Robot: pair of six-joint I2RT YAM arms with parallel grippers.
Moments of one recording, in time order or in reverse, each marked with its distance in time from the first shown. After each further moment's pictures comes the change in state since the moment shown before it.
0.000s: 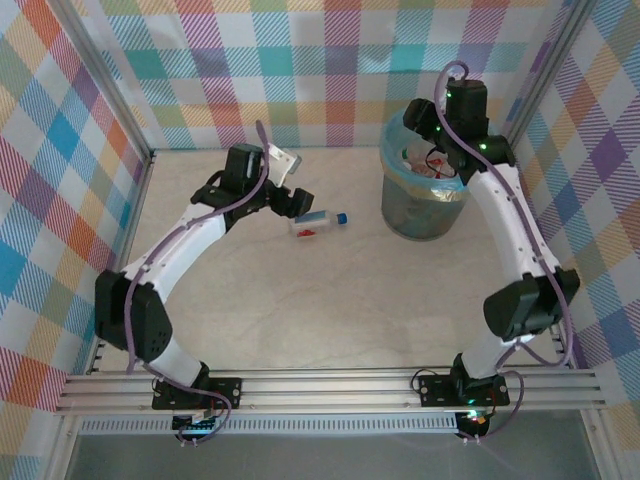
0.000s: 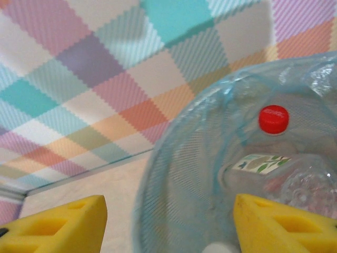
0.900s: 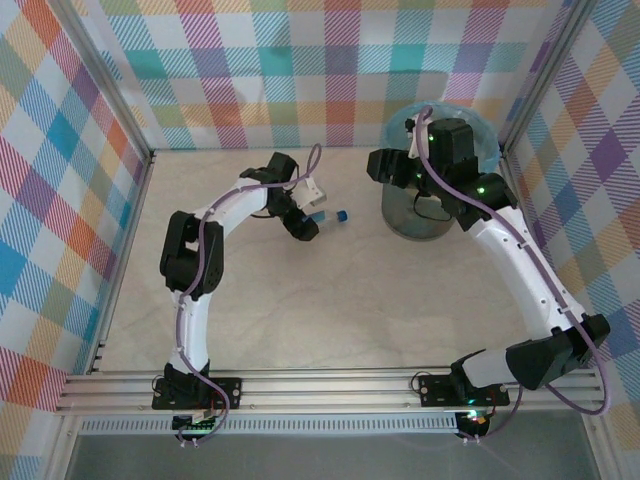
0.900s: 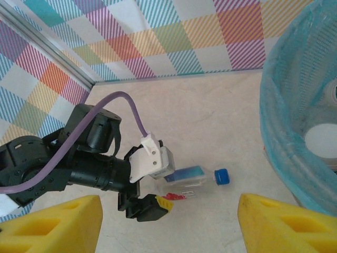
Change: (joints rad) left arm 0.007 0.533 0.334 -0.367 0.050 0.416; right arm 0.192 -0.250 -0.251 -0.075 -0.194 -0.129
